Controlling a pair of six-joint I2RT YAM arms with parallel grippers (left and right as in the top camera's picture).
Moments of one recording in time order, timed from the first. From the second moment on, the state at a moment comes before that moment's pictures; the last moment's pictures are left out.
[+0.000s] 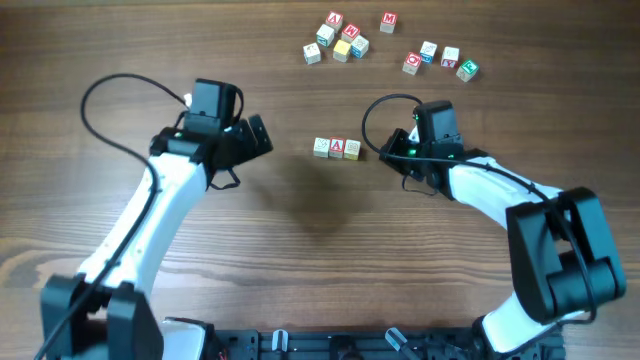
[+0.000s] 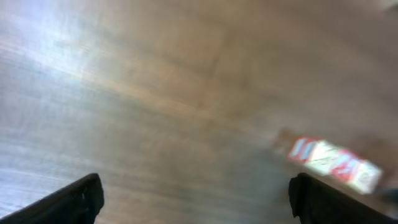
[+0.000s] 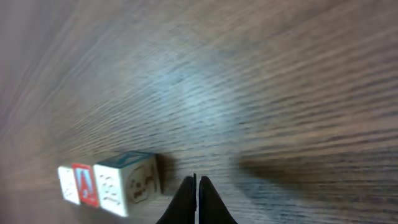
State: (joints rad) left arm -0.20 1.52 1.08 -0.66 -0.03 -0.57; right arm 0.27 1.79 0.85 -0.02 -0.29 0.81
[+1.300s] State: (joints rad) left arm -0.20 2.06 1.10 -0.07 0.61 -0.65; right arm 0.27 1.83 0.85 0.09 -0.47 0.83
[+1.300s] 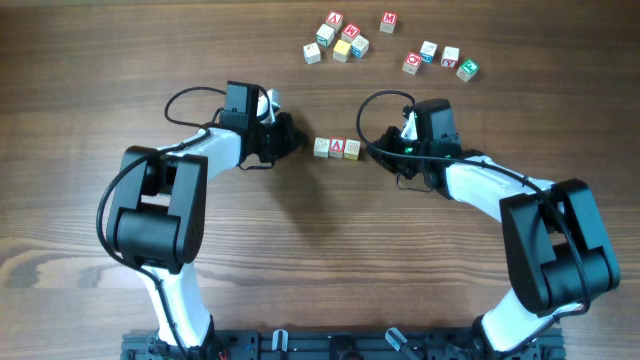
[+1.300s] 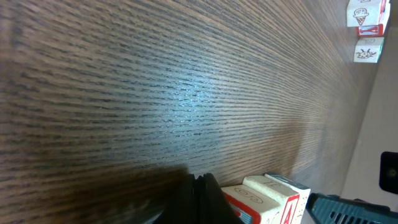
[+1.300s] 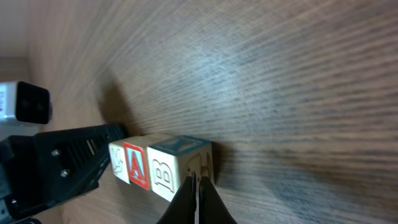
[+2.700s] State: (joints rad) left arm -0.23 2.07 1.10 -0.08 0.63 -0.65; right arm 0.32 1.87 0.85 0.14 -0.43 0.83
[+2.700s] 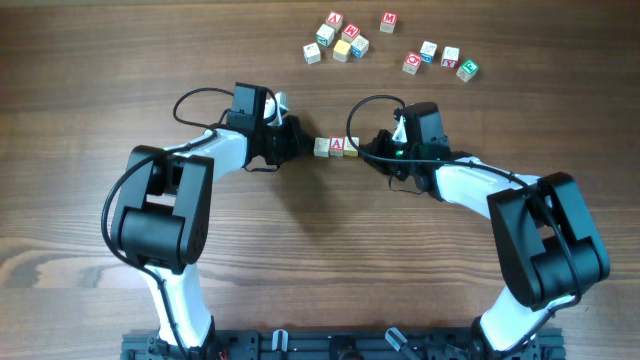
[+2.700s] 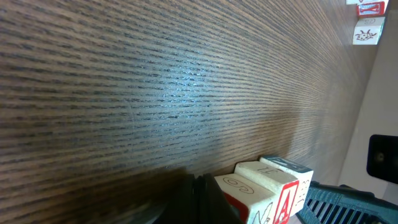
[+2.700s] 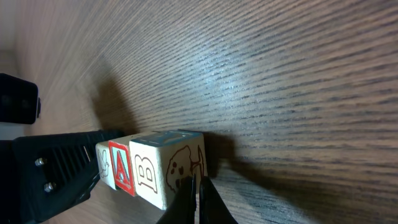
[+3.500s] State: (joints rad) left arm -0.24 2.07 1.10 -0.08 0.64 -0.65; right arm 0.30 1.87 0.85 0.09 -0.43 0.83
